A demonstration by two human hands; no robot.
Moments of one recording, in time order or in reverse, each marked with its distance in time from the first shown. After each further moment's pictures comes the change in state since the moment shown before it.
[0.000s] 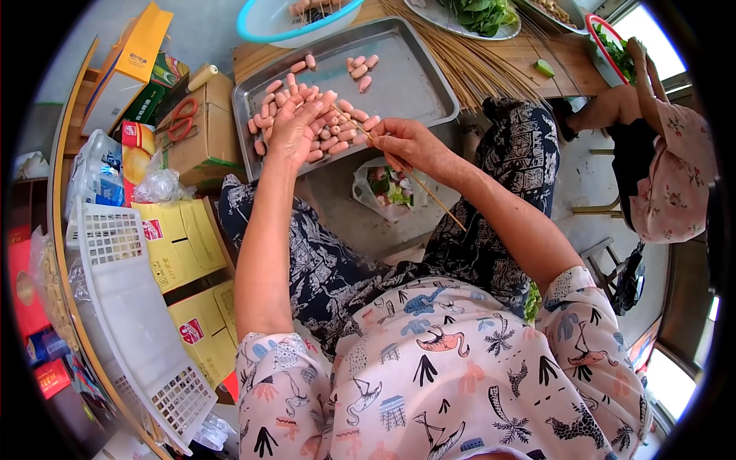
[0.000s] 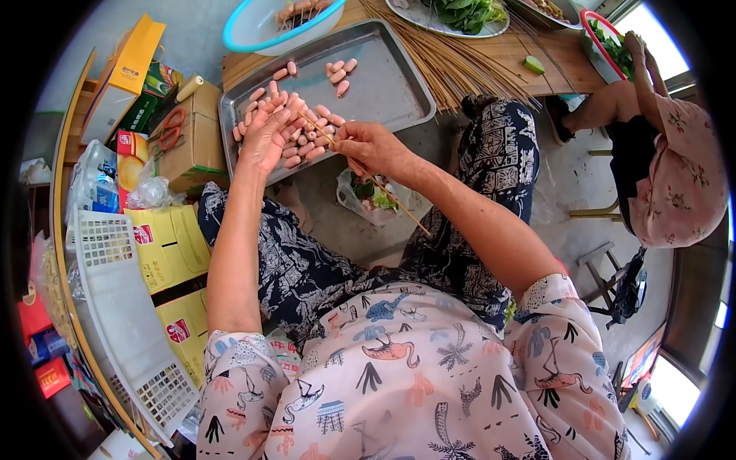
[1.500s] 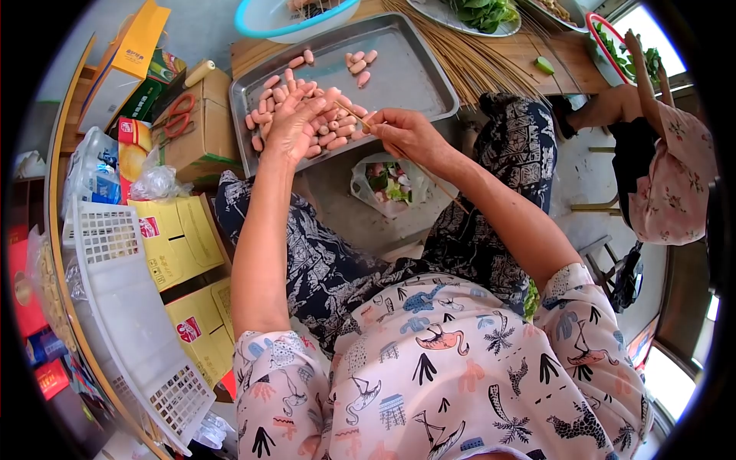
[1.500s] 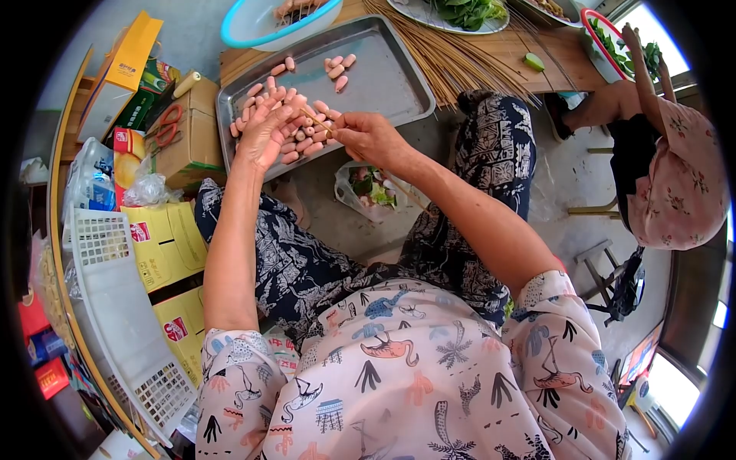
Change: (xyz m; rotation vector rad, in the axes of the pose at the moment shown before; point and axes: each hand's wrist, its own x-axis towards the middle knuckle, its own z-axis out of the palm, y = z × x) left_hand -0.006 0.005 0.008 0.005 -0.033 -0.055; right_hand 0.008 0.004 0.001 0.006 0.095 -0.050
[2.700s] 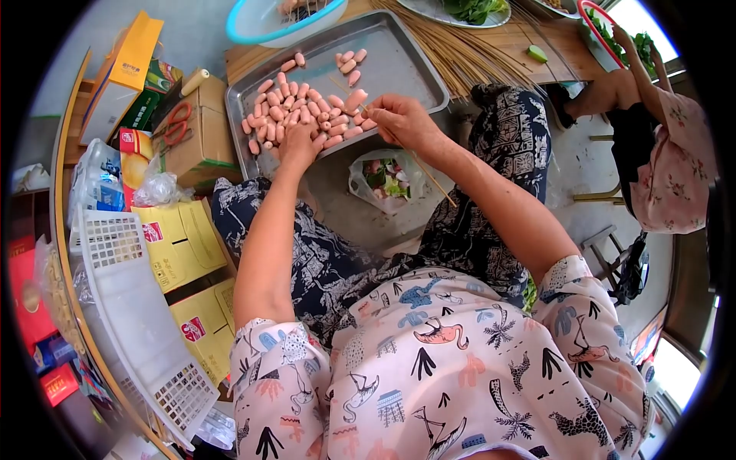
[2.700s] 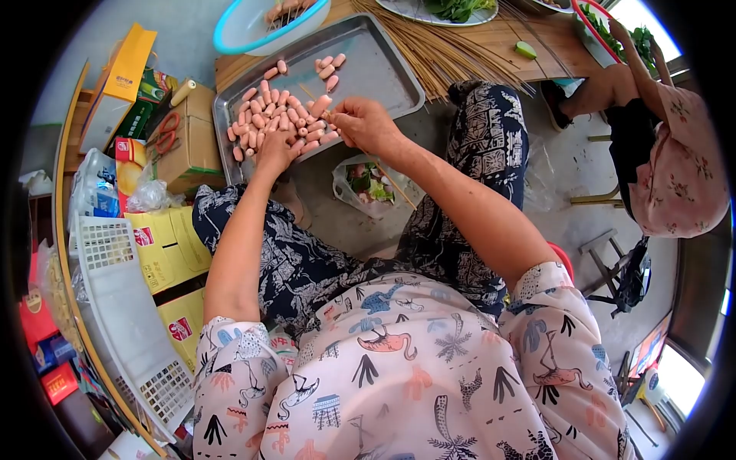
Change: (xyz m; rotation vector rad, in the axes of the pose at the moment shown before) left_hand 0.008 -0.061 -0.048 1.891 0.099 0.377; right_hand 0.003 0.002 -0.009 0.076 0.167 -0.016
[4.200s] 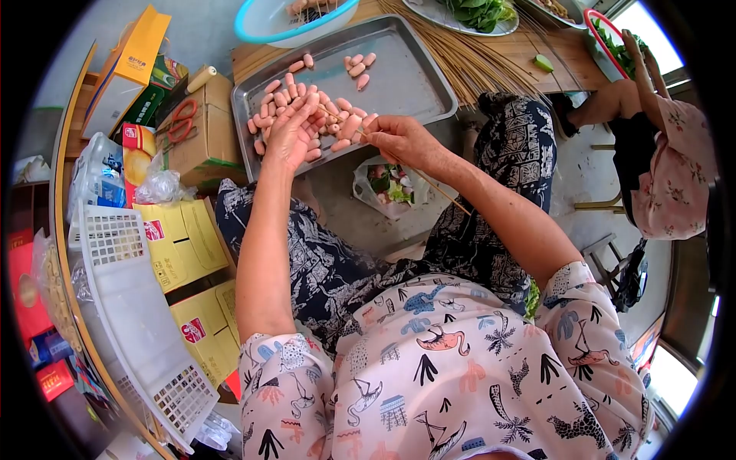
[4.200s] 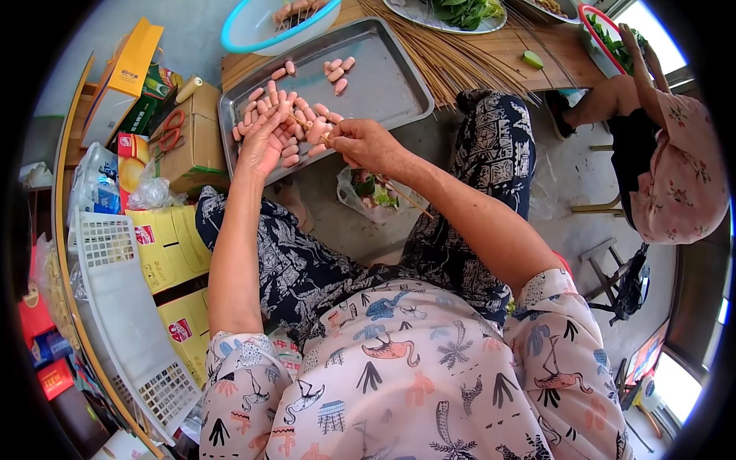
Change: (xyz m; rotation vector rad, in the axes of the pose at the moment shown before) left_hand 0.016 0.011 -0.058 -1.914 -0.080 -0.460; right_hand -0.006 0.001 0.011 -0.163 -0.183 0.061
